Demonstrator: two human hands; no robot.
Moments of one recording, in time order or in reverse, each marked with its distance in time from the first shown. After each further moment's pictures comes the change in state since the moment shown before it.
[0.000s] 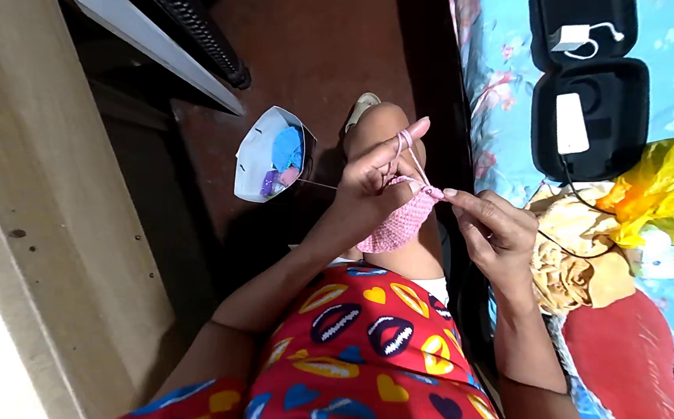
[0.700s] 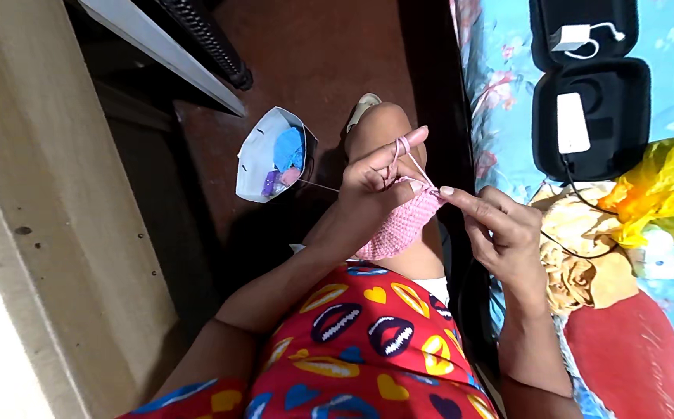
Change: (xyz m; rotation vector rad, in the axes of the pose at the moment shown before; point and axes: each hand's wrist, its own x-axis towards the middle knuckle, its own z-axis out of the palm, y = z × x) left_hand -0.005 0.001 0.007 -0.065 0.067 -0.090; right_hand 0.002 0.000 -0.013 -0.138 -0.123 0.006
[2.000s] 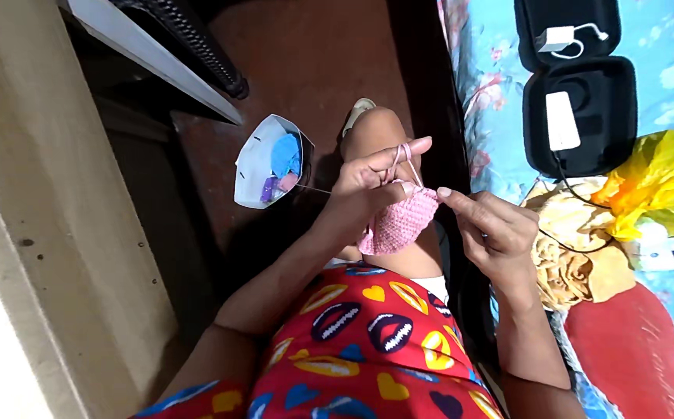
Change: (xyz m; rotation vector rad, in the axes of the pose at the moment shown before) left_hand 0.004 0.010 -0.005 -0.103 -0.089 -0.140; right_hand 0.001 -0.007 0.005 -0.049 0.124 -0.127
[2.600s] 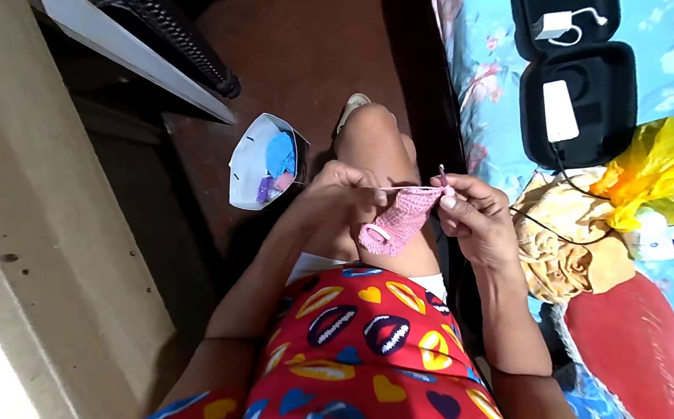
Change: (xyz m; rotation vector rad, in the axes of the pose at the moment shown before) left_hand 0.008 -0.026 -0.059 0.189 -0.213 -0.050; right_hand -0.001 -0.002 0.017 1.145 0.051 0.737
